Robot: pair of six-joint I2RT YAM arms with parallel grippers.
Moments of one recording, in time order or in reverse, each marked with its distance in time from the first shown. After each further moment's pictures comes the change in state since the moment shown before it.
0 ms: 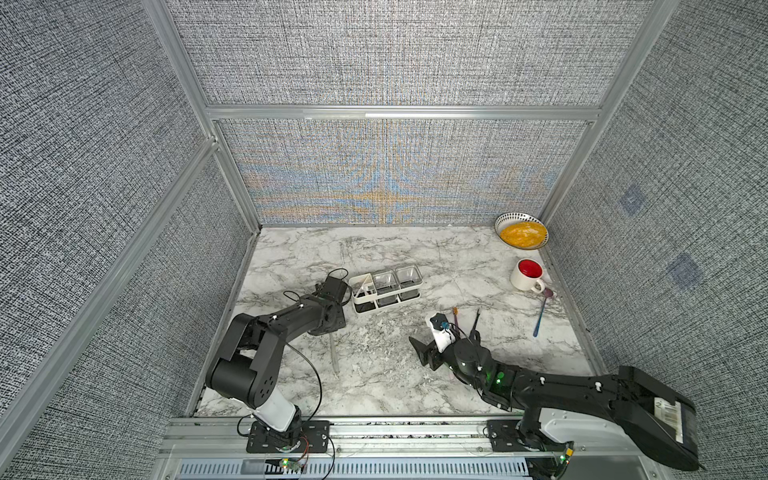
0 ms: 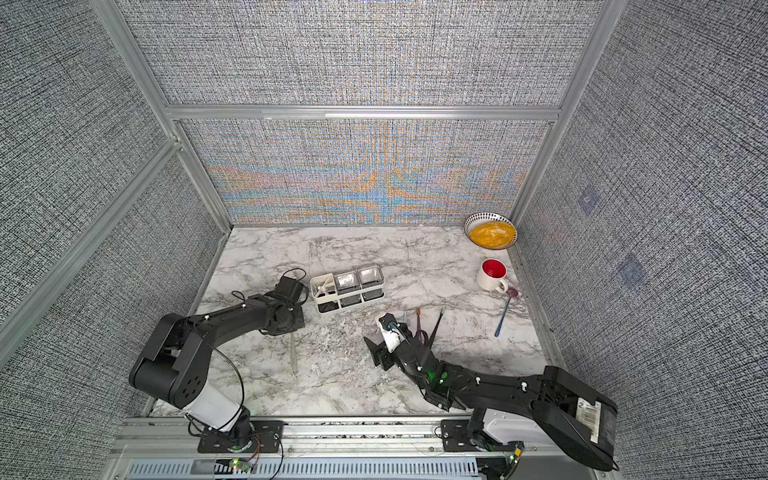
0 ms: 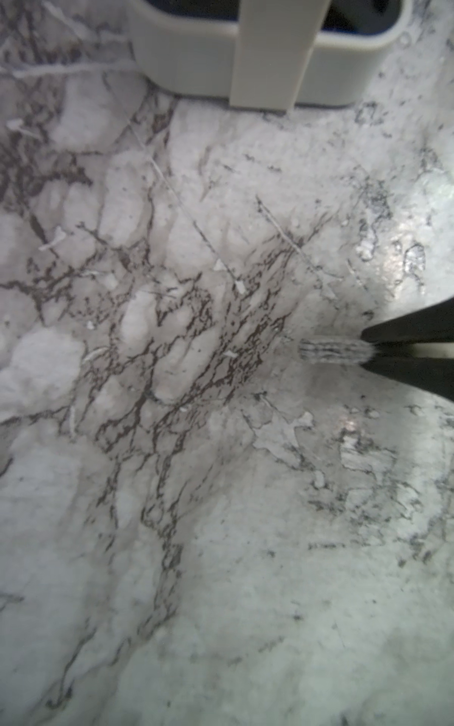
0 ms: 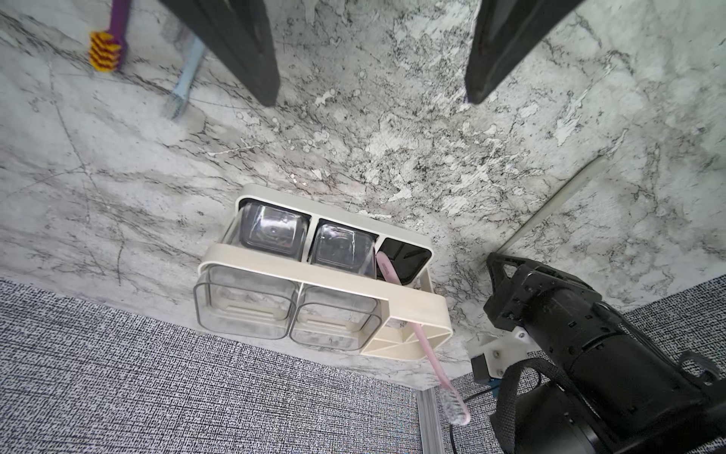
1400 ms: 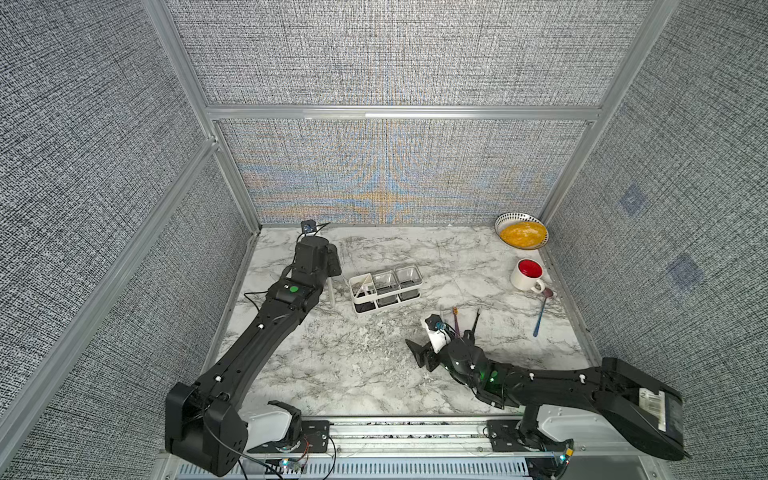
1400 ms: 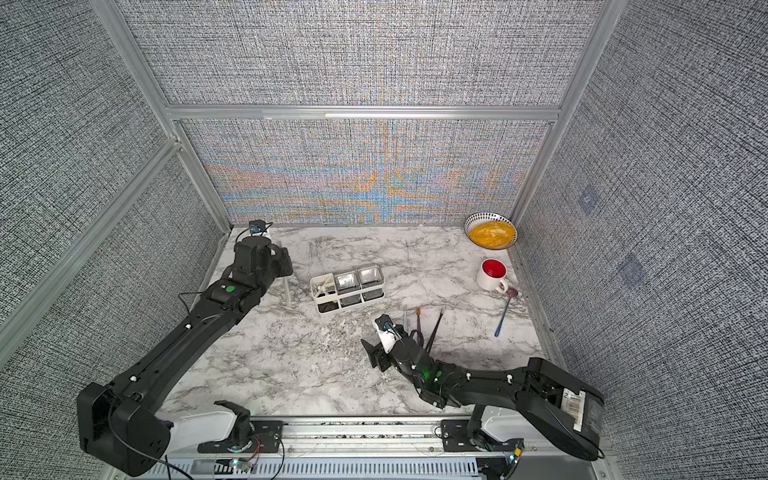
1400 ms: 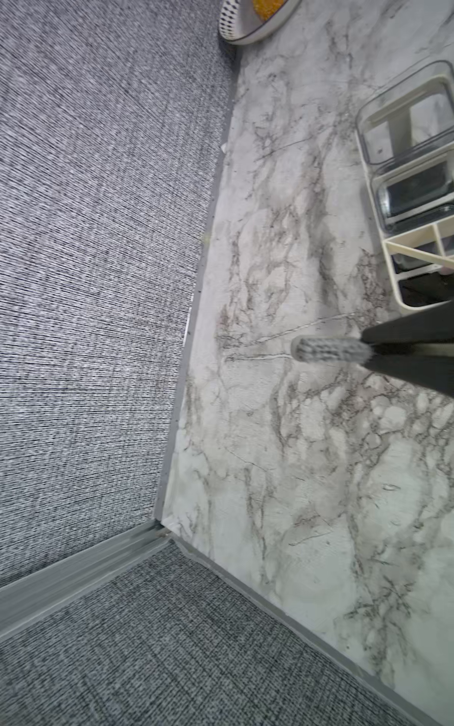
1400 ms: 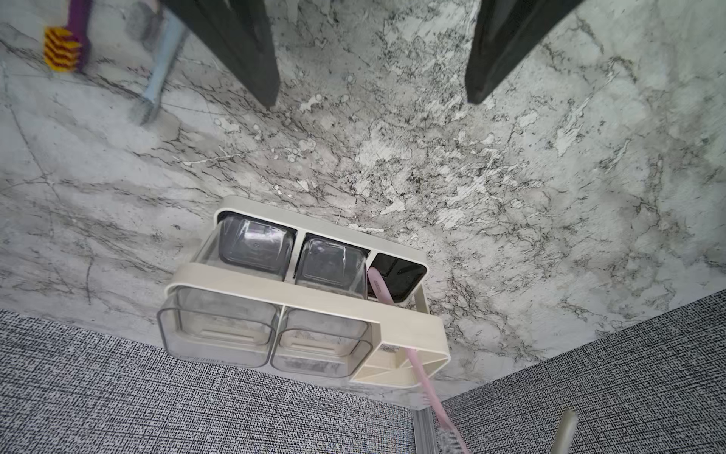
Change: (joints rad) left arm -0.006 -0.329 0.266 0.251 -0.136 0.275; right arm 0.001 0.092 0.011 0.043 -0.025 0.022
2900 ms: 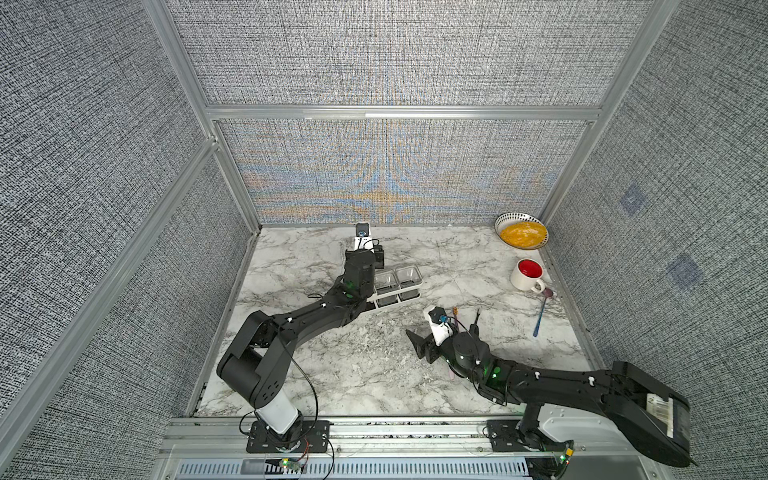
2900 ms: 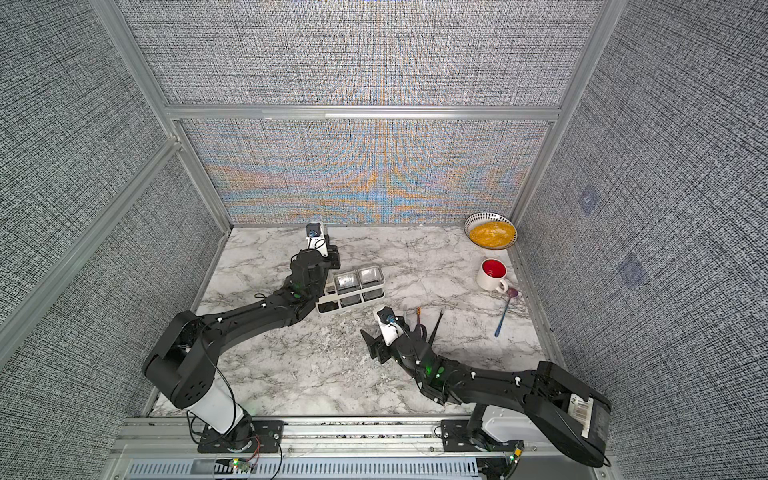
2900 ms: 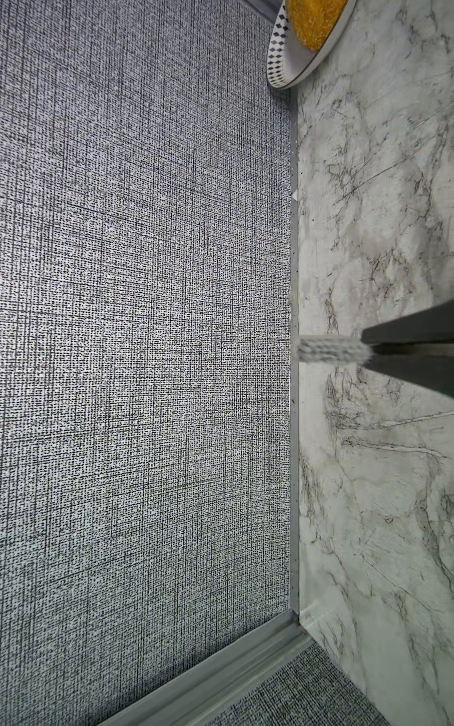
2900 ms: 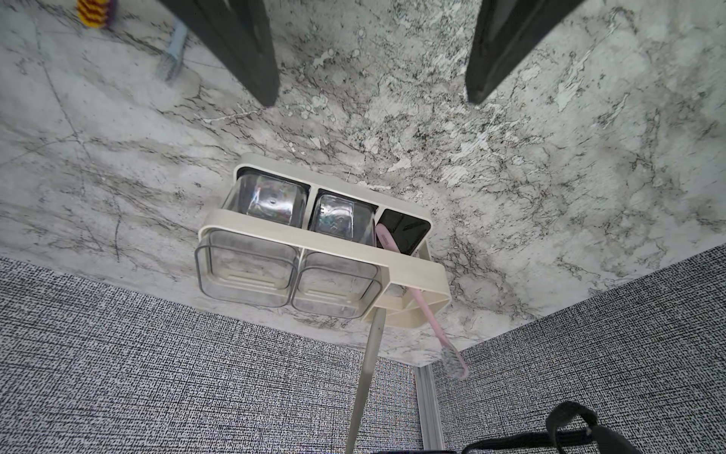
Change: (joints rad) left arm -0.244 0.362 -0.097 0.821 -0.211 0.206; right arm -0.038 -0.045 0.027 0.019 -0.008 -0.037
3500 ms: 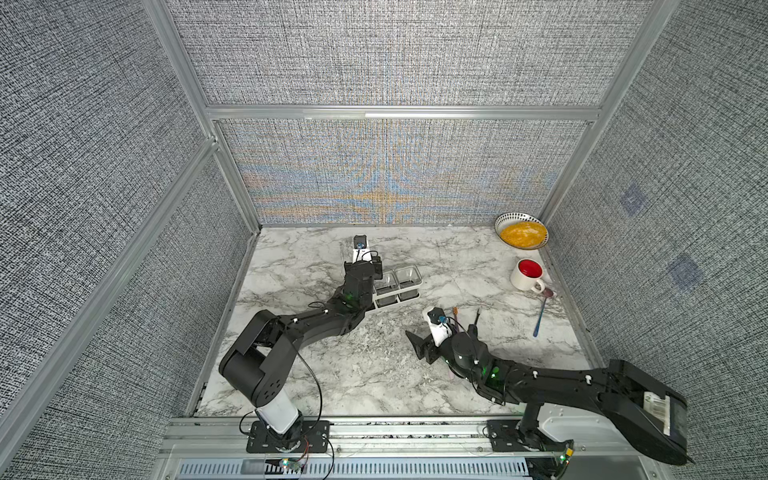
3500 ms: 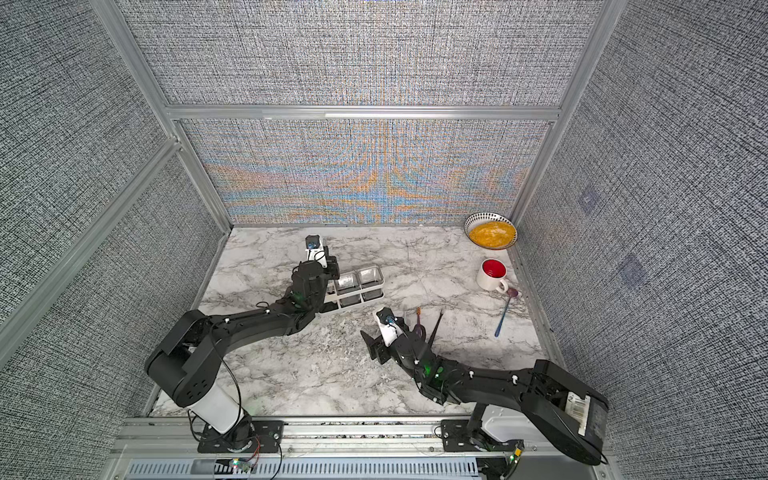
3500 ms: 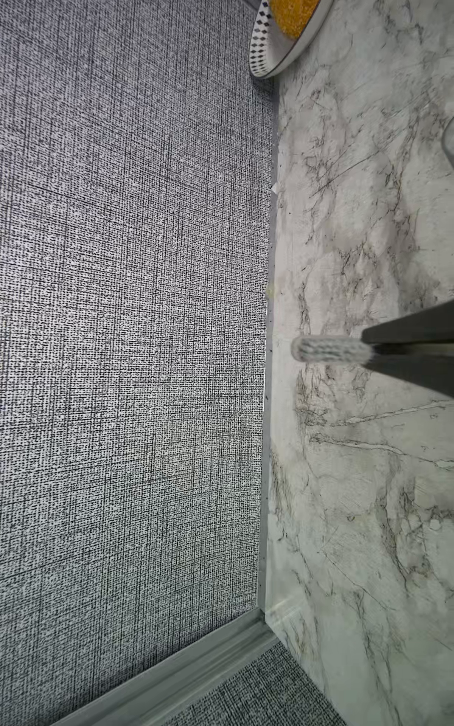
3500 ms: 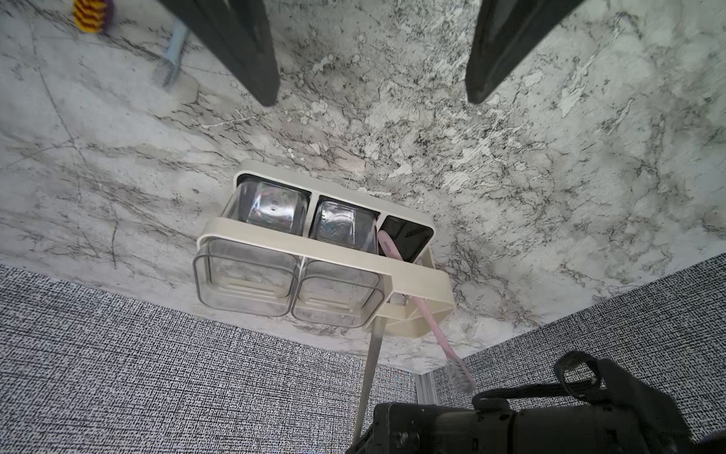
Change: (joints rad) left arm -0.010 0.014 -0.116 0.091 -0.020 -0.032; right arm 0.000 0.015 0.000 0.000 -0.001 0.004
